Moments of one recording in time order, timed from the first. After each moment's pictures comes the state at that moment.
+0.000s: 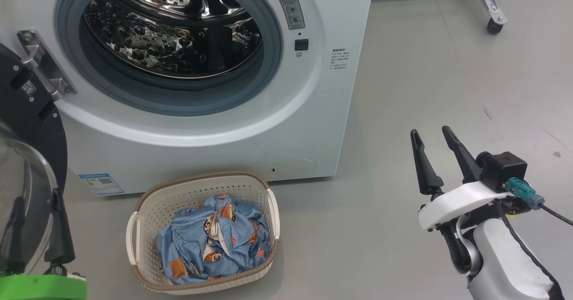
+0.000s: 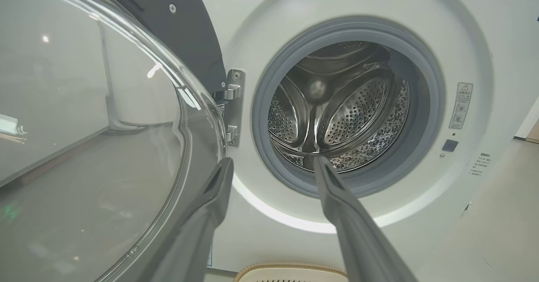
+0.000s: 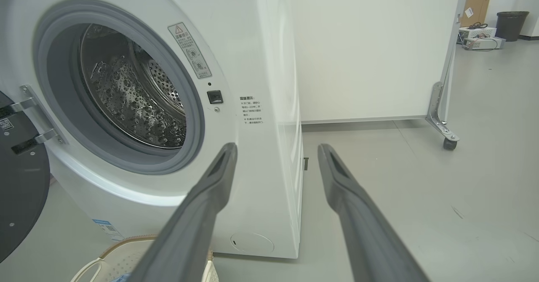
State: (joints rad) left arm -0.01 0.30 -0.07 0.04 -0.54 -0.08 -0.25; right arm -0.27 -0.16 0.29 0.34 0.41 0.12 -0.25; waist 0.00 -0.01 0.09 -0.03
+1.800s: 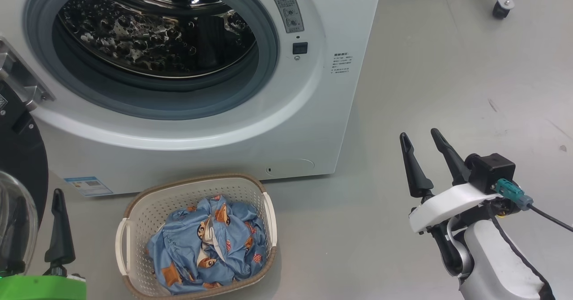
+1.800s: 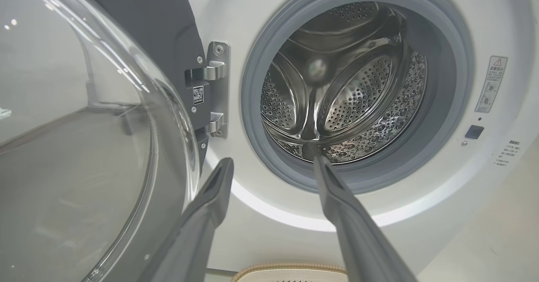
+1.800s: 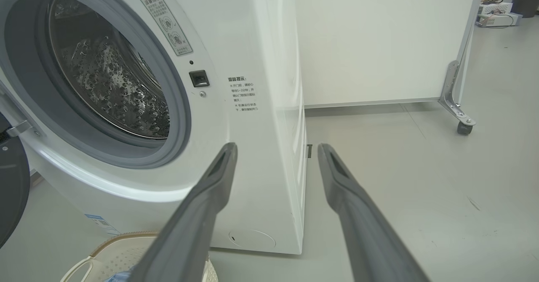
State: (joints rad) left arm -0.01 0.30 -0.06 0.05 -0.53 -0.10 -0.25; right arm -0.27 -0.14 0.31 0.35 0.41 0.12 -0.25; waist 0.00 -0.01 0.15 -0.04
